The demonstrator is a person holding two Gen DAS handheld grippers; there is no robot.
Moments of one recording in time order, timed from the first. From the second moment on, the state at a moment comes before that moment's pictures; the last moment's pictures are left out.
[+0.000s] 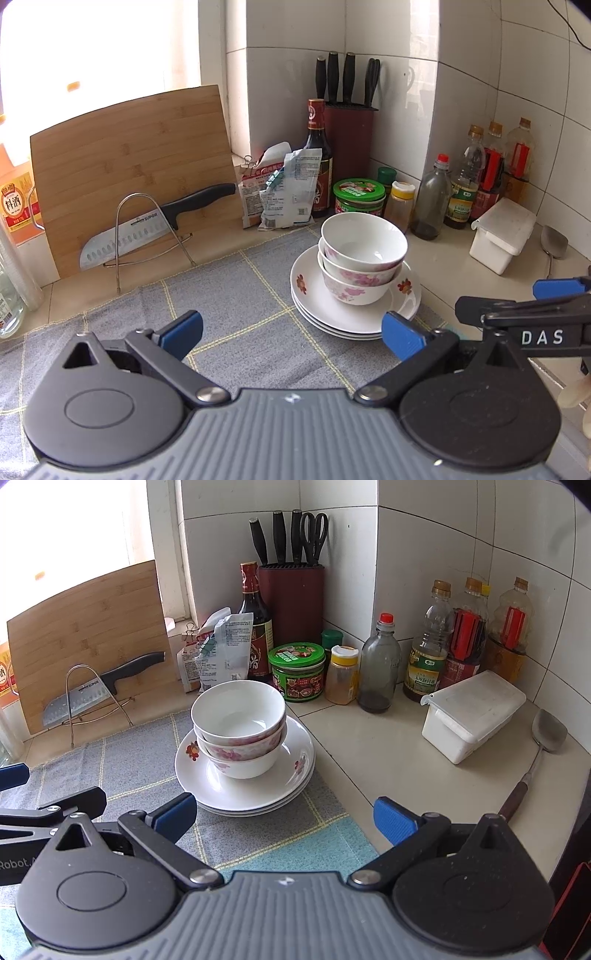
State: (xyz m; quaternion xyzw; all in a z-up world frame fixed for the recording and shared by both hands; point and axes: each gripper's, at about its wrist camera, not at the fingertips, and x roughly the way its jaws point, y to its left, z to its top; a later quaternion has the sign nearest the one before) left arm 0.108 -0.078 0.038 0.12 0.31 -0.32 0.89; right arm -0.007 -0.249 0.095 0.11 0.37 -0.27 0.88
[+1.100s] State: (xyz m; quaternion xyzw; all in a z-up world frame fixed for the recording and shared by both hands) left arm 0.110 -0.083 0.034 0.12 0.32 -0.32 0.89; right arm -0.005 -0.254 0.092 0.11 0.37 -0.27 0.88
